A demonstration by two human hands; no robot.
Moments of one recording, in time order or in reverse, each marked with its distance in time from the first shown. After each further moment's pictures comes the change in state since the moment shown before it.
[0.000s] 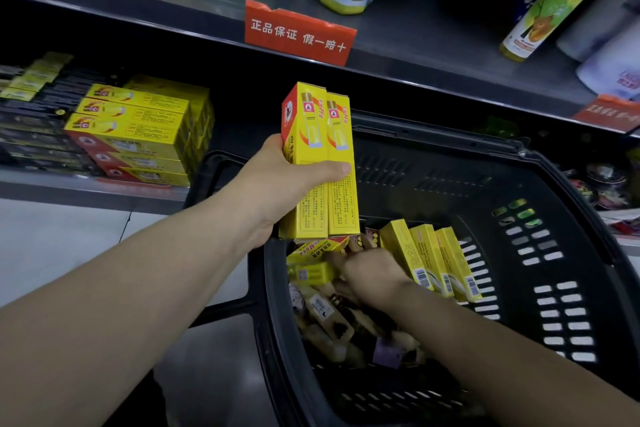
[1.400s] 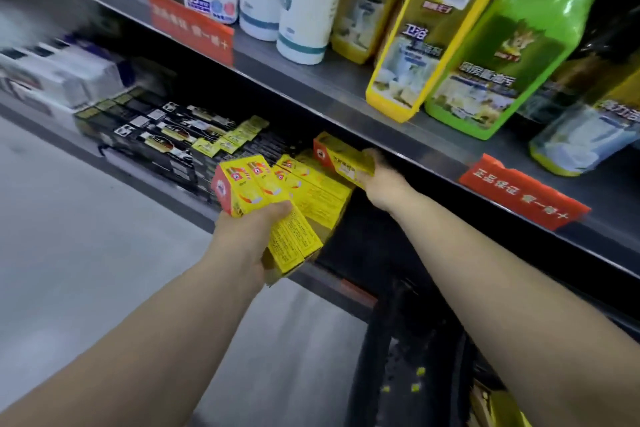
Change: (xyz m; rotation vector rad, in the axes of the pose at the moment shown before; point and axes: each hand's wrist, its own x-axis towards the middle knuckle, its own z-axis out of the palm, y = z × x) left_hand 0.019 -0.023 -0.201 -0.737 0.666 -0.138; right_hand 0.268 -0.082 -0.216 0.657 0.208 0.145
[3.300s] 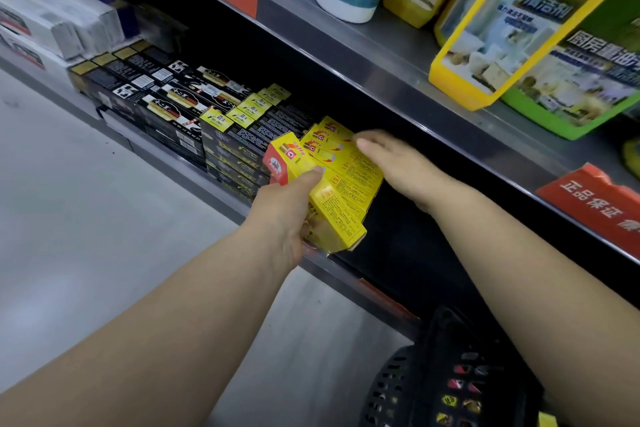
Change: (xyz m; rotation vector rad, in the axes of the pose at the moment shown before) left_hand 0.046 0.002 0.023 0.042 -0.026 -0.047; right_hand 0.012 -0.022 0.011 0.294 -0.213 -0.226
